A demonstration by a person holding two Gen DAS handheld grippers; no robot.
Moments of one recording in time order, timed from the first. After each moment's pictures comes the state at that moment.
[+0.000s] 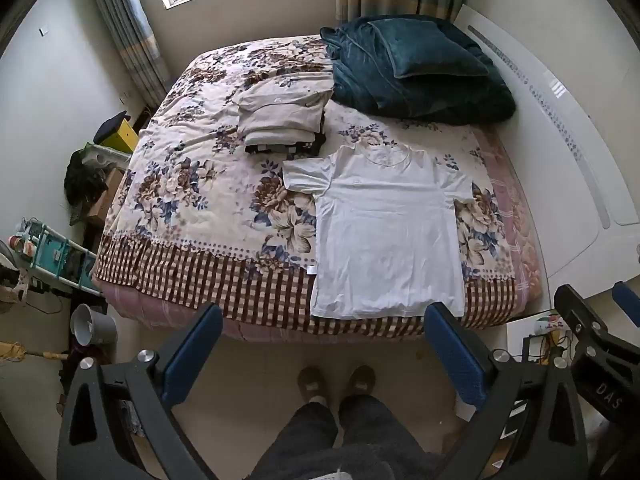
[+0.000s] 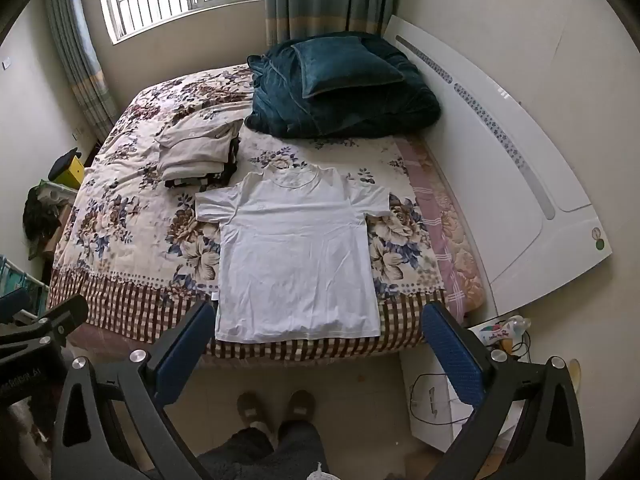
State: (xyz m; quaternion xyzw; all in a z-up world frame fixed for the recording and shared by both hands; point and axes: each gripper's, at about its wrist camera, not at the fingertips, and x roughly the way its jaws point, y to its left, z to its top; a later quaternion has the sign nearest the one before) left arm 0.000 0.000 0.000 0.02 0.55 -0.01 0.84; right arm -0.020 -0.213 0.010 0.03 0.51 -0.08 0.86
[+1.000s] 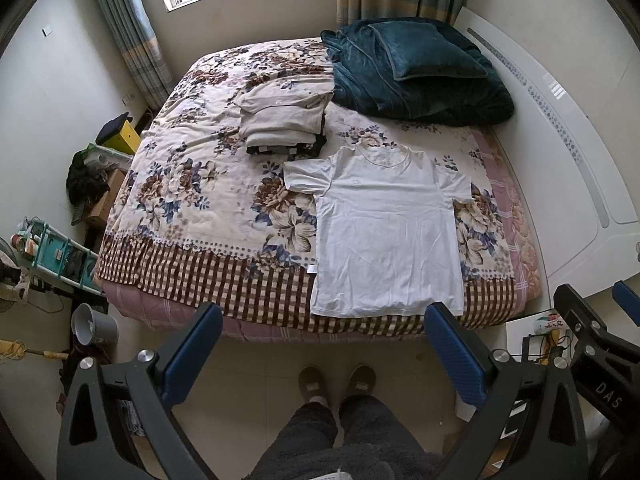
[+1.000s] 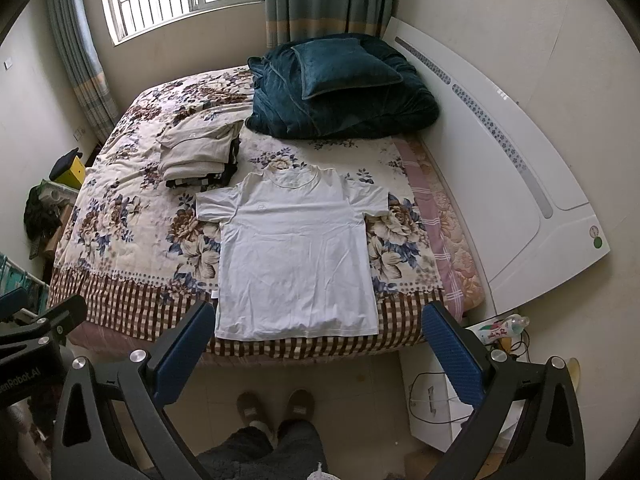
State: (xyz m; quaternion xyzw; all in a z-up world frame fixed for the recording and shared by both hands) left arm 0.000 0.000 -0.001 0.02 0.55 -0.01 0.84; right arm -0.025 -0.214 0.011 0.03 0.50 -0.08 0.86
